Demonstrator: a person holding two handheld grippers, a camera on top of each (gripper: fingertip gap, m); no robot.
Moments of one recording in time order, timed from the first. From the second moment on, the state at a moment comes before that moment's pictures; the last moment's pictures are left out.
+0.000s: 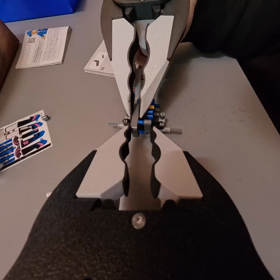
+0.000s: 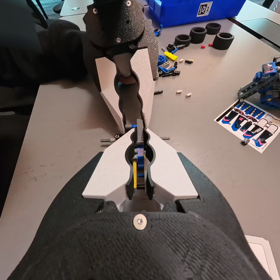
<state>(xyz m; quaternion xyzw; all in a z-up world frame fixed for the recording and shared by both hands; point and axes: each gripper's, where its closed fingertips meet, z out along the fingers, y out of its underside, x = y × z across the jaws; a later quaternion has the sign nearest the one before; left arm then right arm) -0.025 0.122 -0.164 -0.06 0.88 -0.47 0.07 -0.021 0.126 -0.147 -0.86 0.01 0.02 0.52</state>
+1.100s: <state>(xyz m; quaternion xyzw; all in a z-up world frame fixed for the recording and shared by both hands) -0.036 0.123 -0.155 -0.04 0.87 -0.49 0.04 -0.036 0.126 -0.149 -0.86 -0.06 0.02 0.51</state>
